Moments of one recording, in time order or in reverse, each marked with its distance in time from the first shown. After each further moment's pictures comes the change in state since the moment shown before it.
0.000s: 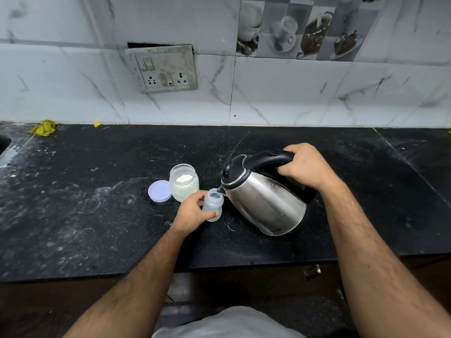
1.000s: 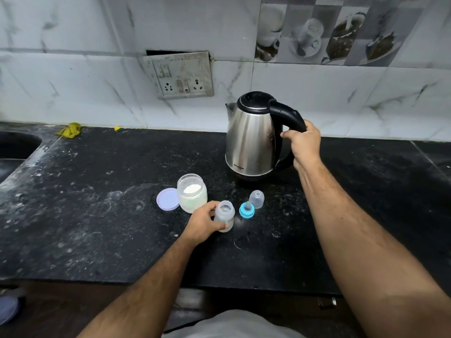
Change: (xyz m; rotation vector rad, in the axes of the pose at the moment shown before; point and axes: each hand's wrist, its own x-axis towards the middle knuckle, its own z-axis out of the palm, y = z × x) left_hand 0.023 0.001 0.015 0.008 -0.003 -0.073; right_hand 0.132 0.006 0.034 0.896 0.367 0.104
